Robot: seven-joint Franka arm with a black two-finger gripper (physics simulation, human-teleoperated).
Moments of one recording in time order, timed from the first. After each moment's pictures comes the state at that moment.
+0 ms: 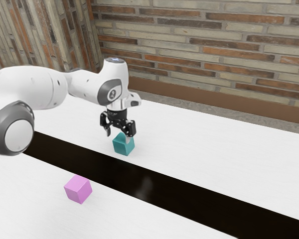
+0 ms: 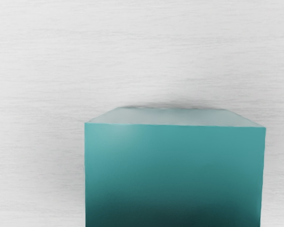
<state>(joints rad) -0.02 0.65 0.02 -1.45 0.08 2.00 -0.05</state>
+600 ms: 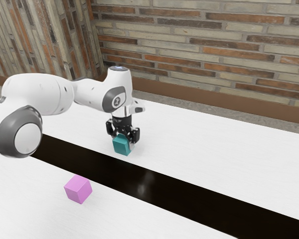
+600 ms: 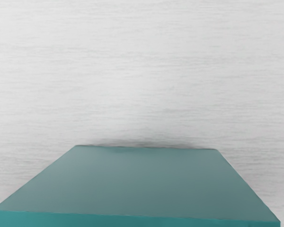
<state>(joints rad) 0.02 0.75 -0.02 -1.39 0.08 2.03 -0.05</state>
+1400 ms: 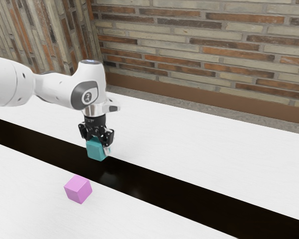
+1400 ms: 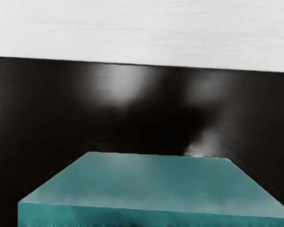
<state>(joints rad) 0.04 0.34 0.01 -1.87 0.06 2.04 -0.04</state>
